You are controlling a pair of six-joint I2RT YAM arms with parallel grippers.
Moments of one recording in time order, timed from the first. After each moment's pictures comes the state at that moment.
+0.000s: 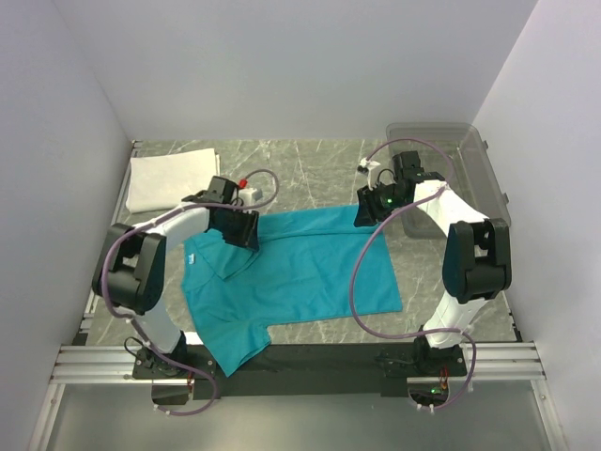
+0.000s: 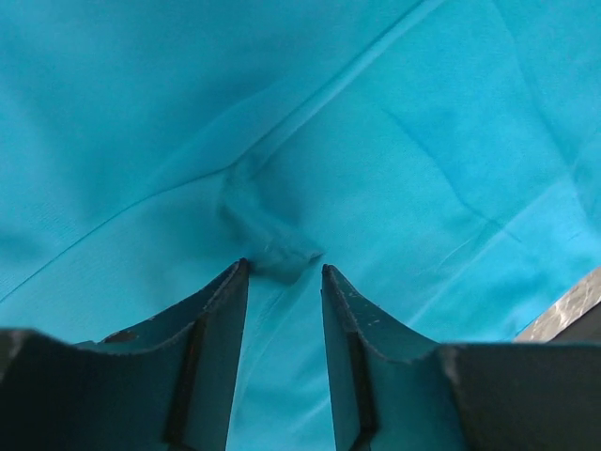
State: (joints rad) left arm -0.29 1.67 1.04 -0.48 0.41 -0.03; right arm 0.12 1.75 1.27 -0.64 -0.67 -0.41
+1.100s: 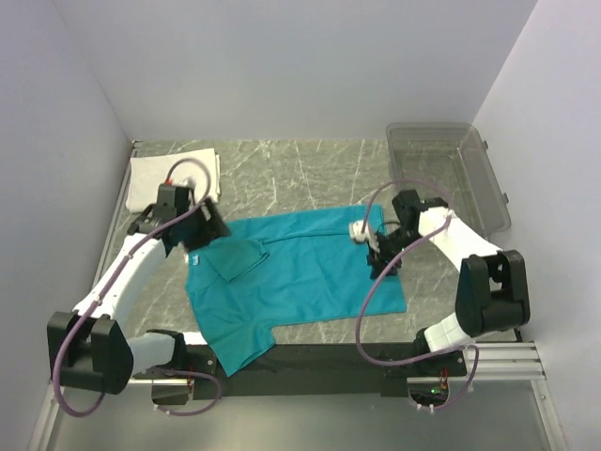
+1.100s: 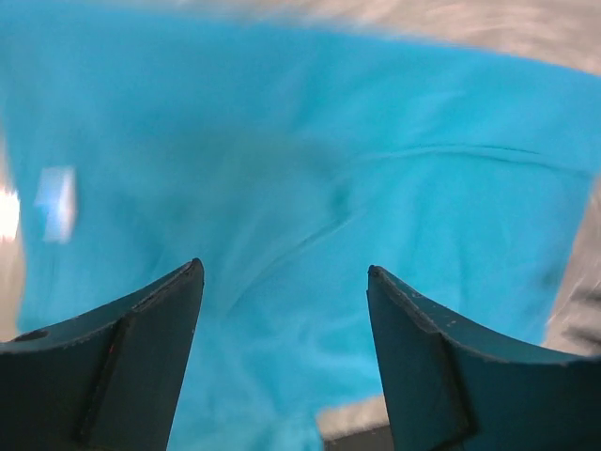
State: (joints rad) left arm -0.19 1.21 0.94 -0.55 0.17 -0.53; right arm 0.16 1.52 1.03 -1.06 -0.73 -1.35
